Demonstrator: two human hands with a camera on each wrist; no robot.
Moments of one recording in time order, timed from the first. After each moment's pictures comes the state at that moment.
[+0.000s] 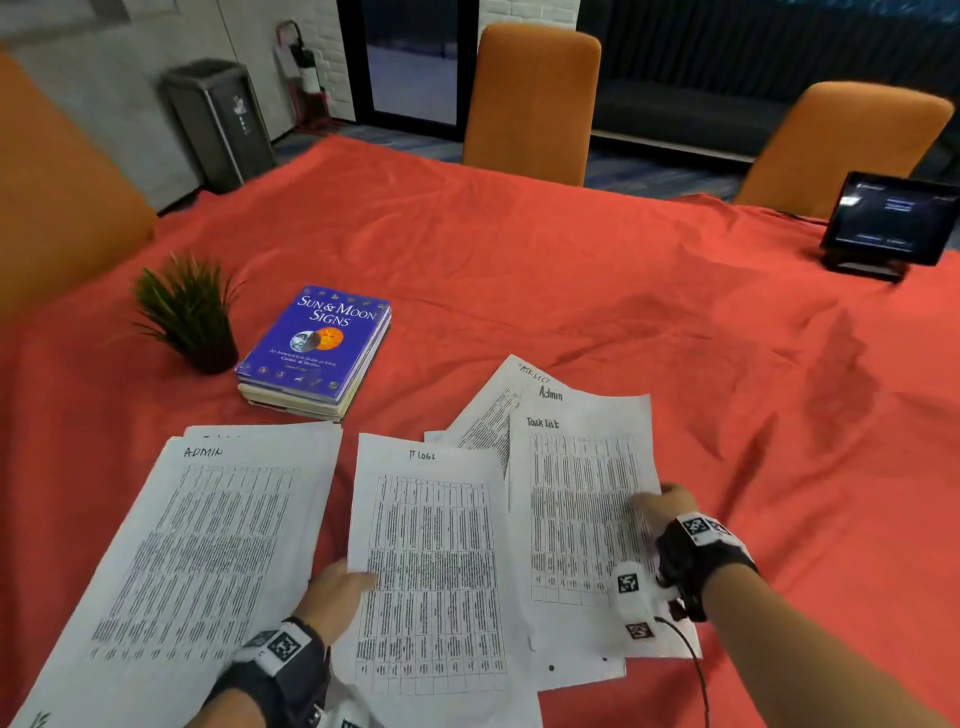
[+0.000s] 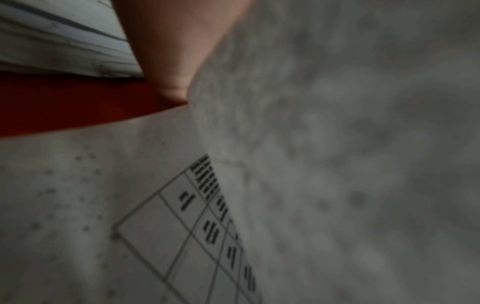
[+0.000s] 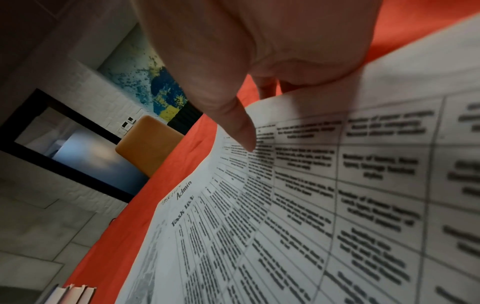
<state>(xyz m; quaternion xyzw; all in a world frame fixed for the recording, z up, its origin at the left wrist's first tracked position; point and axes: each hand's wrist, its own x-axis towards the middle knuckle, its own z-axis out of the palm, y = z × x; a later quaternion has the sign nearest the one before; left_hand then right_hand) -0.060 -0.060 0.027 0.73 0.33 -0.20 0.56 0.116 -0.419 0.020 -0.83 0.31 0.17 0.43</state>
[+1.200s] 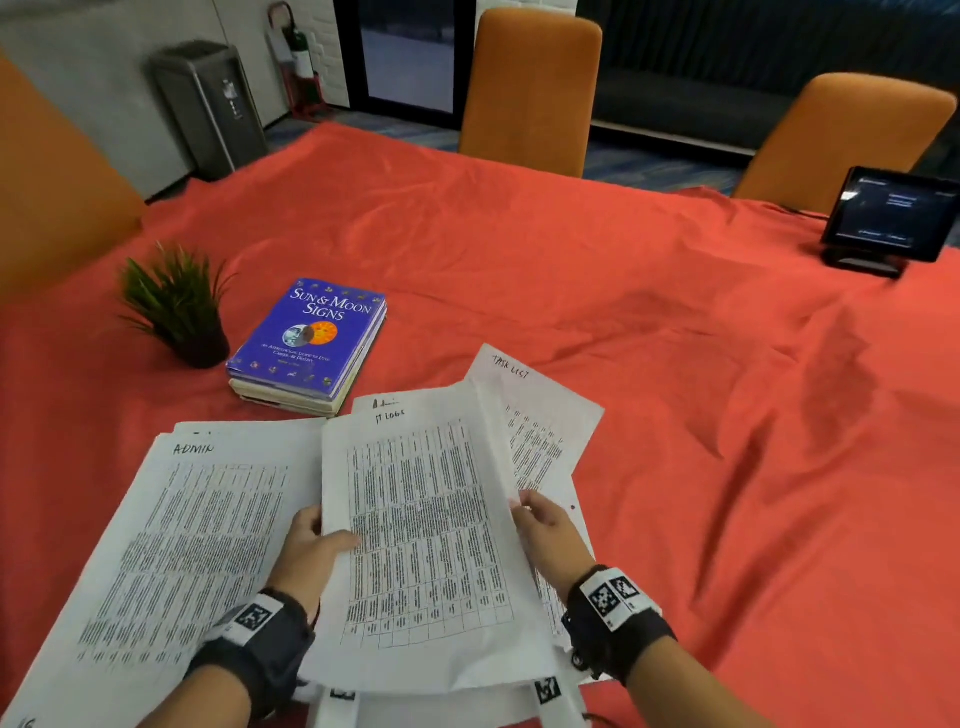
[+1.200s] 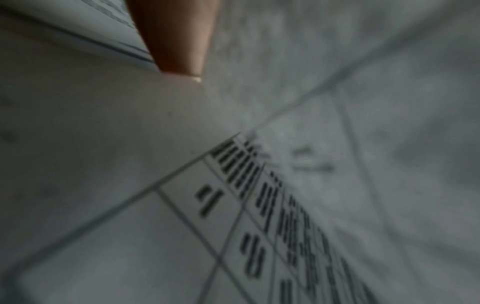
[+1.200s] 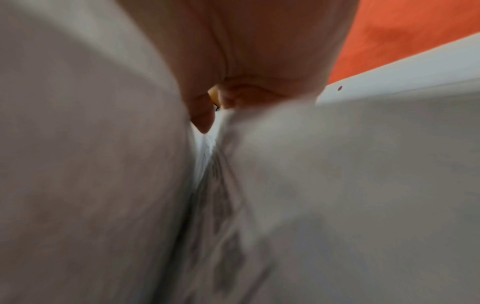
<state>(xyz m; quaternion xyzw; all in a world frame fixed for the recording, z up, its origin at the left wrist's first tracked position) -0.034 -0.036 0.037 0.65 0.40 -0.08 0.65 0.040 -0.297 0.041 -0.75 0.05 0.25 0.61</state>
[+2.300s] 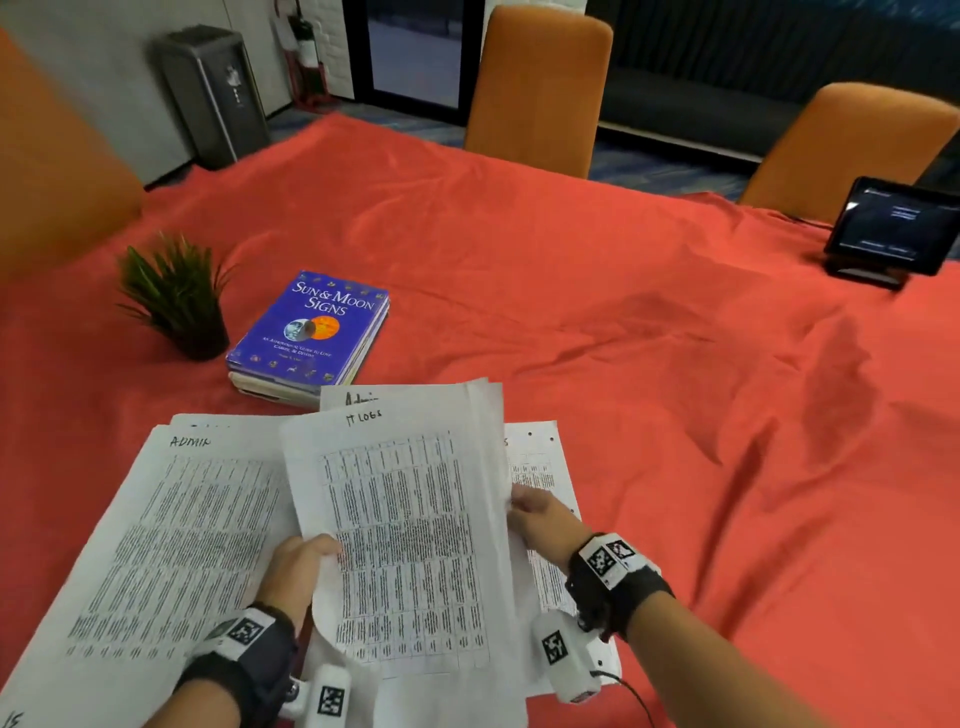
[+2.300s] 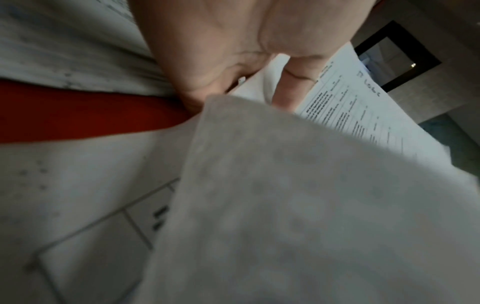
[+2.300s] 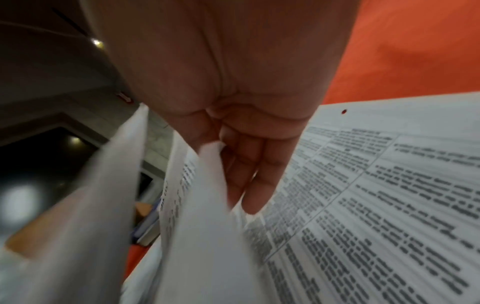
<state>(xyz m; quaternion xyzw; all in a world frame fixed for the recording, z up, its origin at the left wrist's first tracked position) -0.045 -0.036 0.024 0.66 0.41 -0.05 0.63 0.070 -0.300 0.043 -0.78 -0.06 0.35 0.52</state>
